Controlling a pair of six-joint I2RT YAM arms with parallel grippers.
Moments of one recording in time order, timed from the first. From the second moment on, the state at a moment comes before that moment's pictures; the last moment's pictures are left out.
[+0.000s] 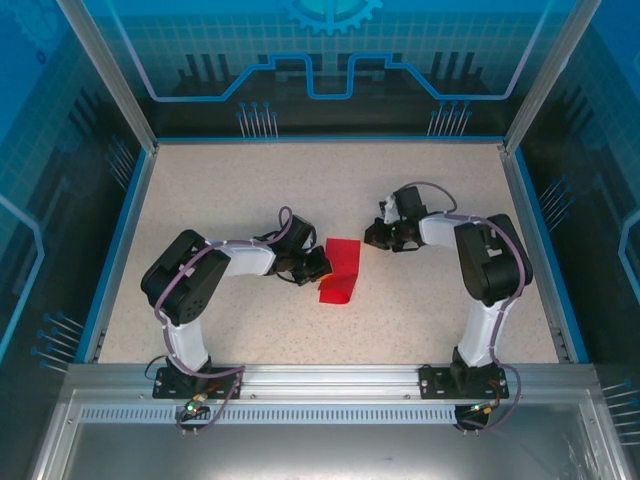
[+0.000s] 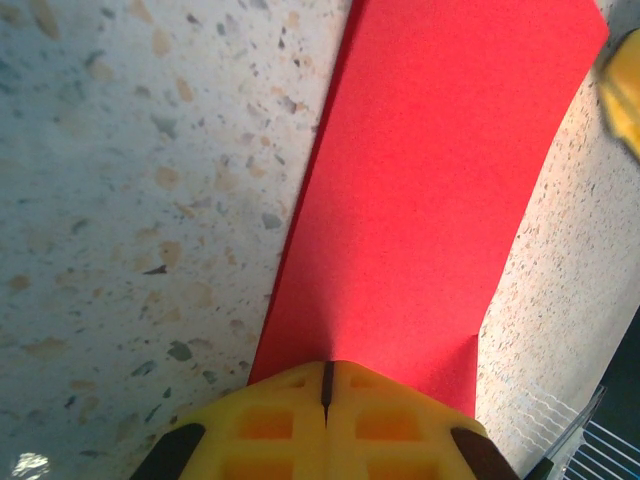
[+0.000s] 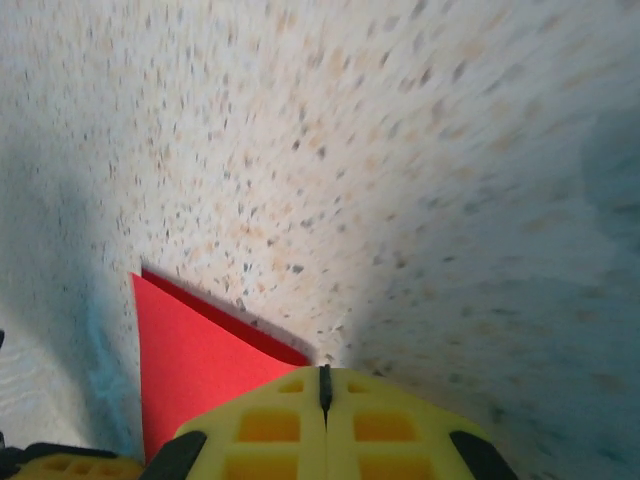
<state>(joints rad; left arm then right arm) -0.57 1.85 0.90 -0.06 0.43 -1.02 0.26 1.89 1.03 -0.16 -0.49 0.52</state>
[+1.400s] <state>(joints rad) -0.58 1.85 0.90 -0.07 0.42 -1.02 0.46 1.64 0.89 -0.29 -0.52 0.61</state>
